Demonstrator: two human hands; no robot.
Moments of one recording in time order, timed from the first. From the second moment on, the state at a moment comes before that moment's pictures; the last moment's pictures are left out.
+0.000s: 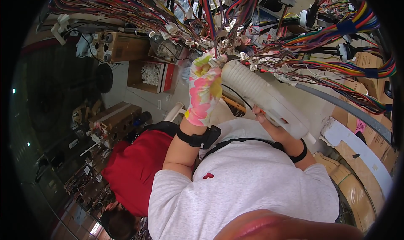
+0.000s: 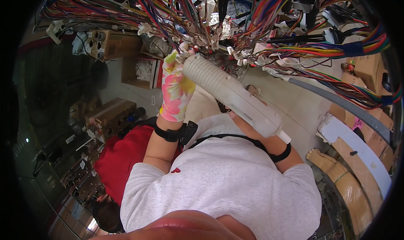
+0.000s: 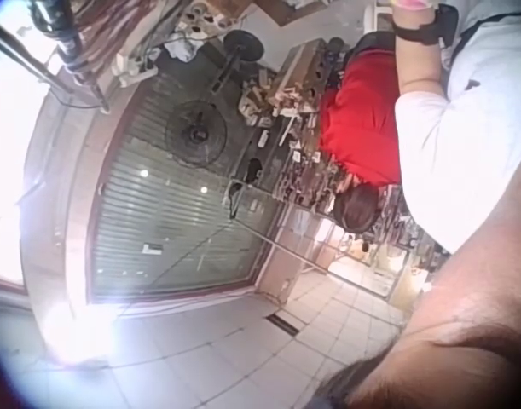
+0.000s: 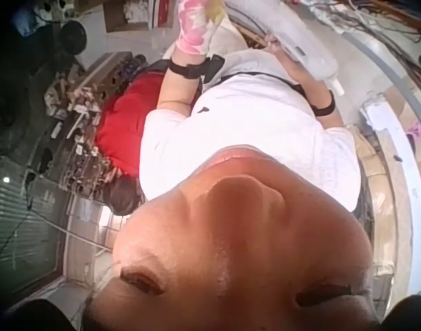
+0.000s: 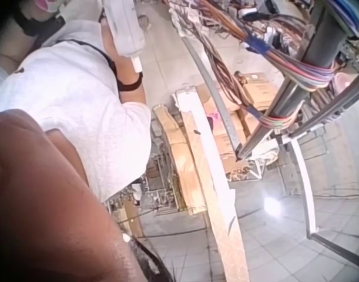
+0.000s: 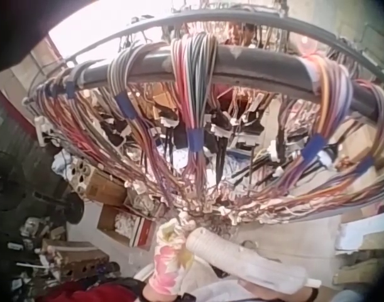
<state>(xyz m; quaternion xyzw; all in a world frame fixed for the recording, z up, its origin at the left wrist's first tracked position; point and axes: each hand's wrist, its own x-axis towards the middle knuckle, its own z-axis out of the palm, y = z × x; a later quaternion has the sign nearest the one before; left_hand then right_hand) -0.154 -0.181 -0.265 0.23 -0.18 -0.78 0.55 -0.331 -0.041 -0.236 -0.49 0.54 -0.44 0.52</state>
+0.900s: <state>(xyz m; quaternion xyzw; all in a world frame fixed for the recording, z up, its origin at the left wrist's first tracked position) -0.156 -0.181 -0.260 0.32 -0.17 -0.77 0.53 -0.338 -0.038 -0.242 -0.47 0.54 -0.46 0.53</state>
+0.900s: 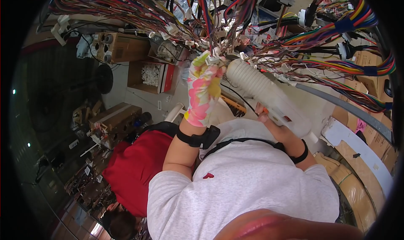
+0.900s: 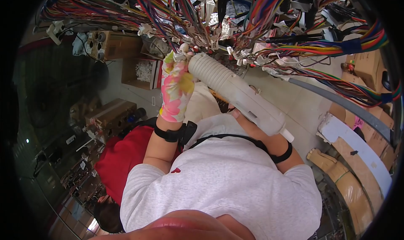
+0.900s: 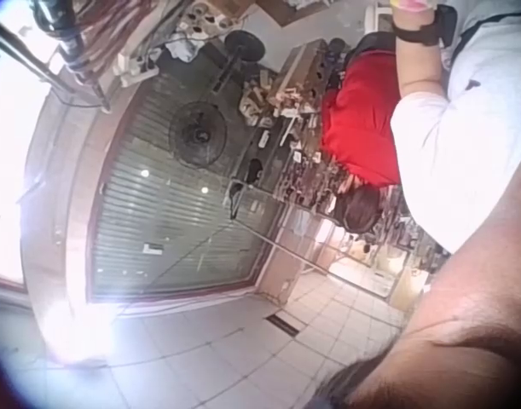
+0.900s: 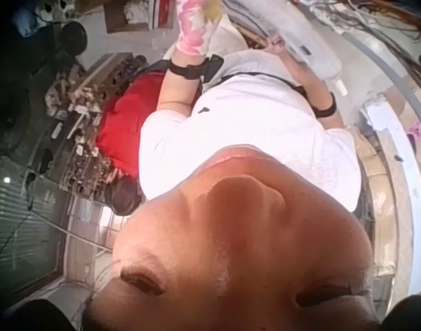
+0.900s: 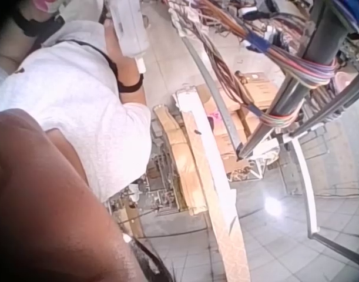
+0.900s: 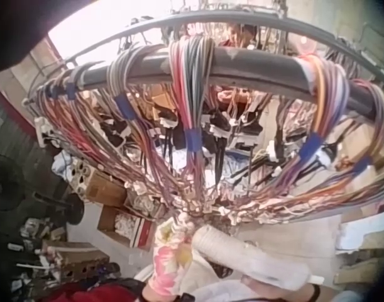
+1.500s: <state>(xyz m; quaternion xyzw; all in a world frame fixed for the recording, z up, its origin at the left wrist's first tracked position) -0.157 -0.181 -0.252 0.32 -0.16 -0.78 0.52 -0.340 -0.043 -0.247 -0.47 0.55 -0.45 0.52</state>
